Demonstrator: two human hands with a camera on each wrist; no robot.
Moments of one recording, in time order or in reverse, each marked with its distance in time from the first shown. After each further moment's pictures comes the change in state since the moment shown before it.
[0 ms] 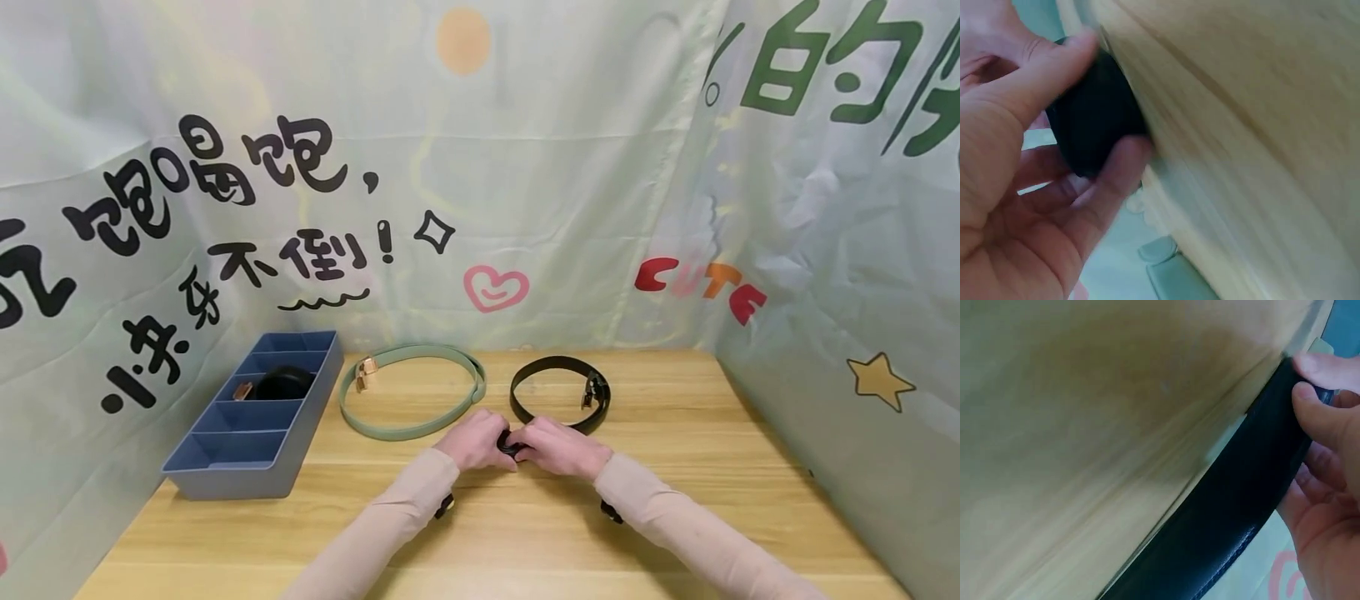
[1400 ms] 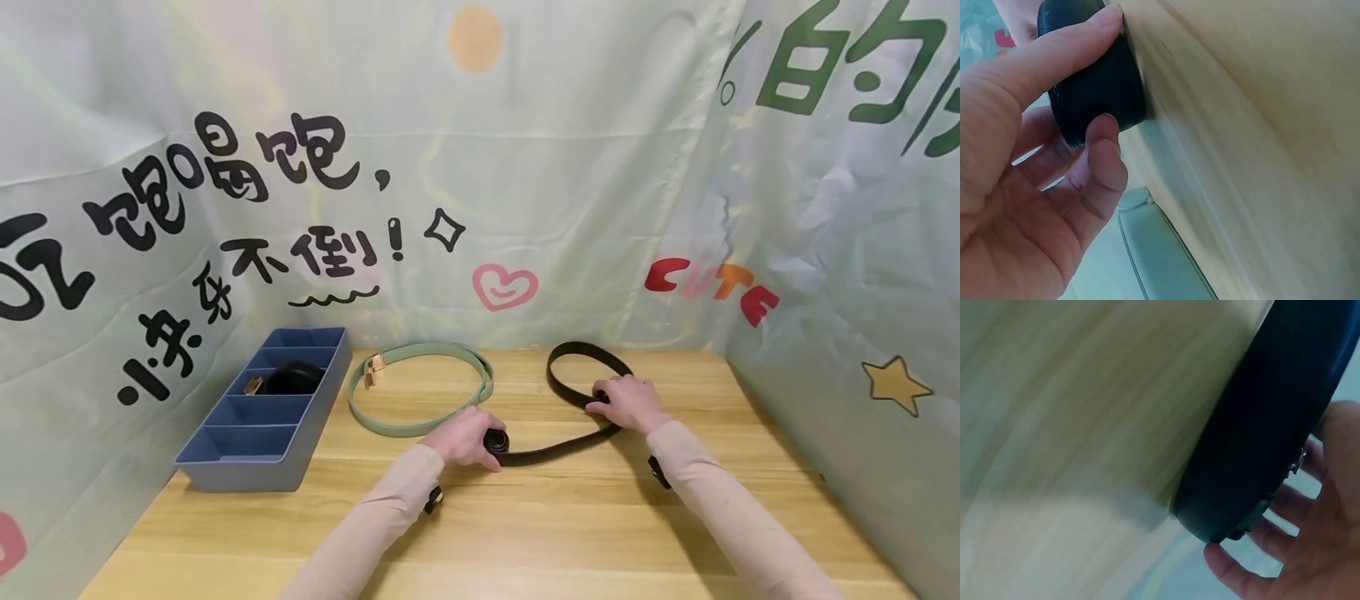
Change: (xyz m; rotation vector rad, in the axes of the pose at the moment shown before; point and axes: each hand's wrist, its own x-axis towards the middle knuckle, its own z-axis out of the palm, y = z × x) left_hand -0.017 -0.020 -0.011 -0.013 -0.079 -0.038; right_hand -0.057 0.084 -0.044 -0.310 0.017 0.707
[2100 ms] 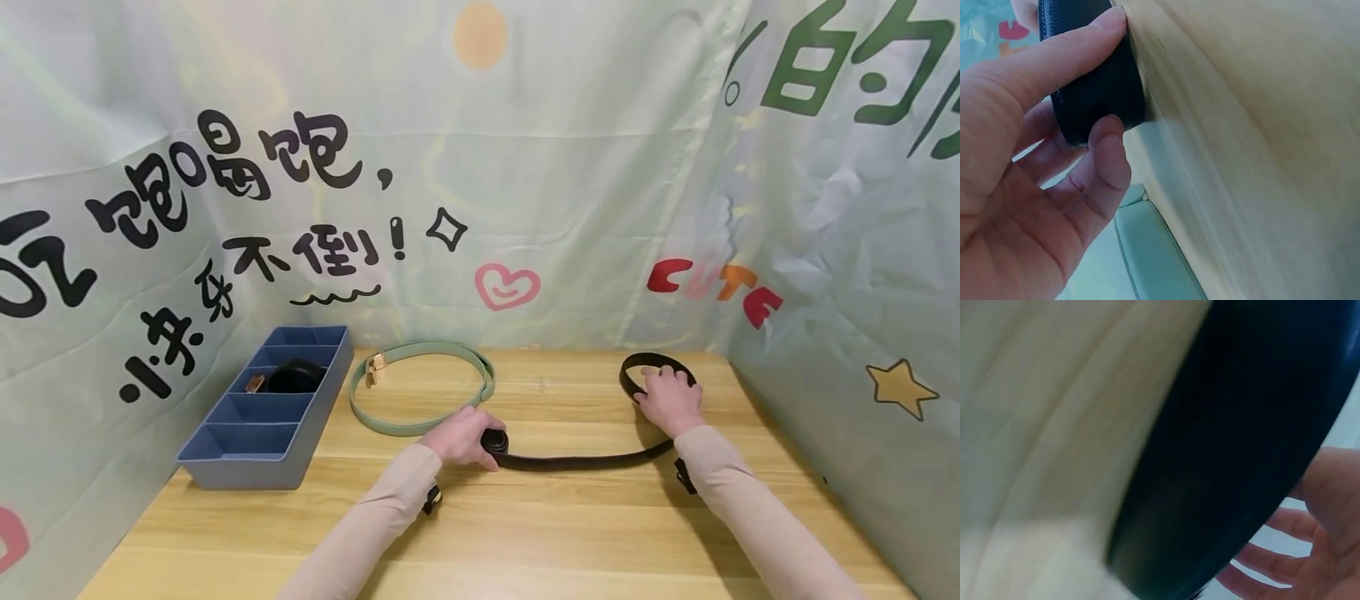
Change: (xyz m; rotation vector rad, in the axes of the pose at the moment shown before) left_hand -0.002 -0.005 -0.003 -0.033 -0.003 0.005; right_hand -0.021 0.034 -0.011 0.030 0.101 0.294
